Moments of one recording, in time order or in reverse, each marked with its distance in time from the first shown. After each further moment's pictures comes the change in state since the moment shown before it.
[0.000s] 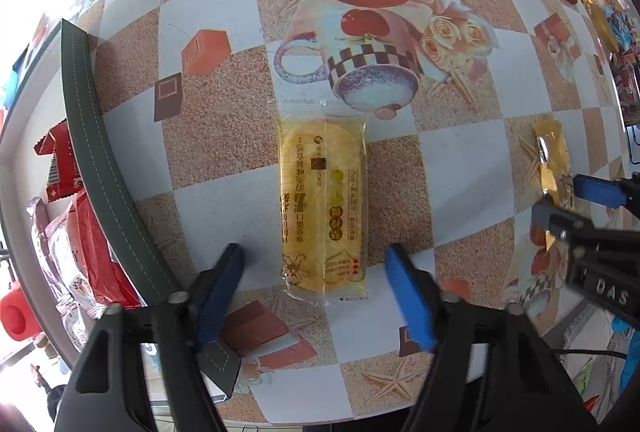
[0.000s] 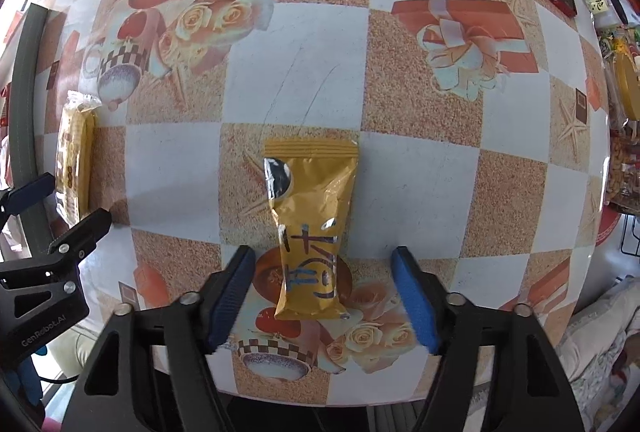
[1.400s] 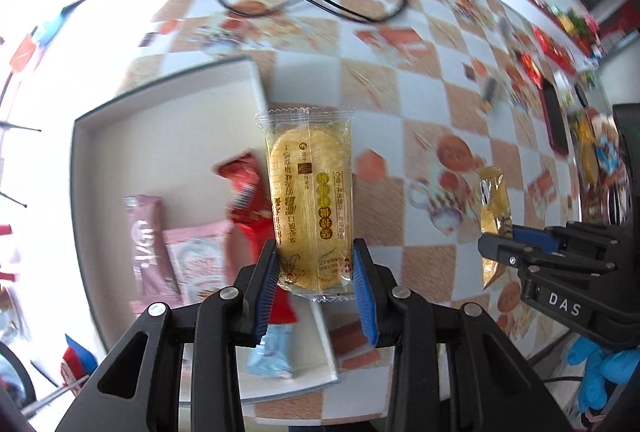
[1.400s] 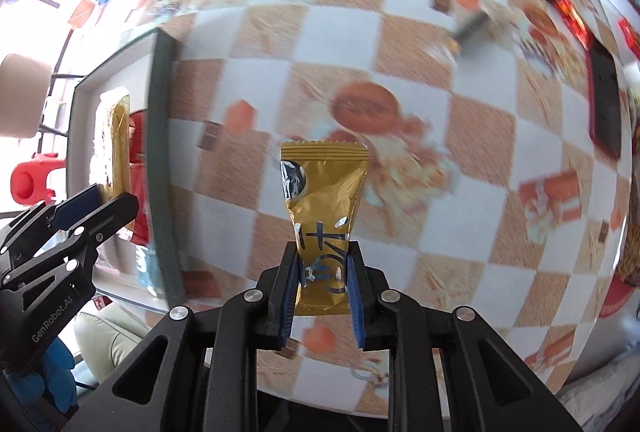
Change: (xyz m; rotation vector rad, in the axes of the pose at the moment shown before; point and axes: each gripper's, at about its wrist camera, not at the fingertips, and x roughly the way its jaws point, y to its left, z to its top) left arm -0.098 0.136 -0.022 -0.304 -0.271 -0.093; right arm -0.101 0.099 0.003 -0.193 -0.142 0.159
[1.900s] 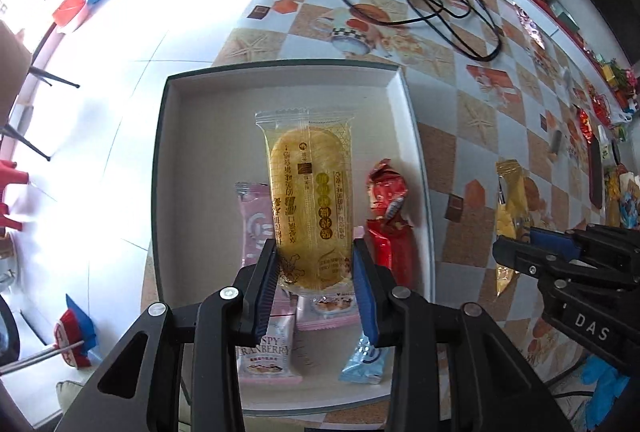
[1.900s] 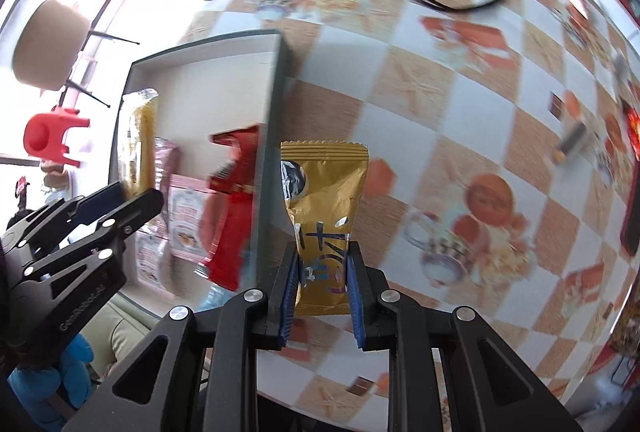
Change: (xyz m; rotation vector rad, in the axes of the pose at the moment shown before) left arm 0.000 0.094 -0.003 -0.163 0.004 0.076; right arm 0.020 0.116 0.043 -0.188 -0.001 0.031
